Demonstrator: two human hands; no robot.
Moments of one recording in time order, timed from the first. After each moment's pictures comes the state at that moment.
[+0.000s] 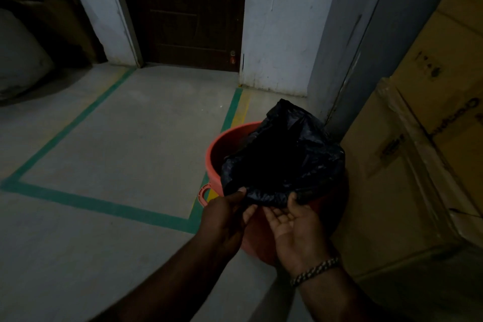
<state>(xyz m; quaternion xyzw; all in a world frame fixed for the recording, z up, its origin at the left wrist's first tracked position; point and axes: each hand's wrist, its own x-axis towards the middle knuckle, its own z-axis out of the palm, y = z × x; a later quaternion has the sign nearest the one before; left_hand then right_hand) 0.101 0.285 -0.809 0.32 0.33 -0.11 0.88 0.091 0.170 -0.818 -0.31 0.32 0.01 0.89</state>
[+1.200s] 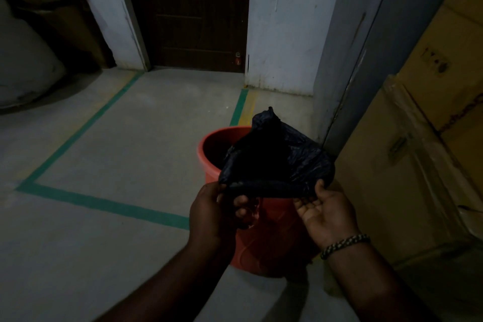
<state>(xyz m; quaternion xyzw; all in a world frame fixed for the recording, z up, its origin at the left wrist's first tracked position) 0.077 0.304 -0.775 0.40 0.29 -0.02 0.87 0.122 0.130 -0.801 -0.32 0.34 0.03 0.88</state>
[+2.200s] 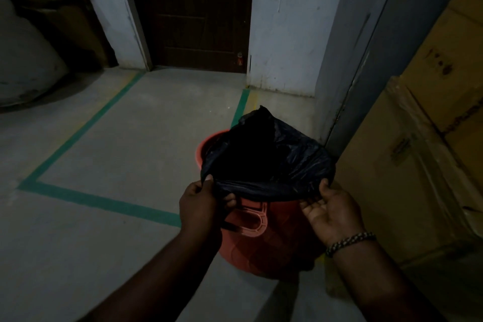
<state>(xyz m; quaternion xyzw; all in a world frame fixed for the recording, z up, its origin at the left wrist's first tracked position) 0.100 0.331 -0.806 0.45 0.34 0.08 0.82 0.125 0.126 -0.803 -0.34 0.35 0.03 0.87</state>
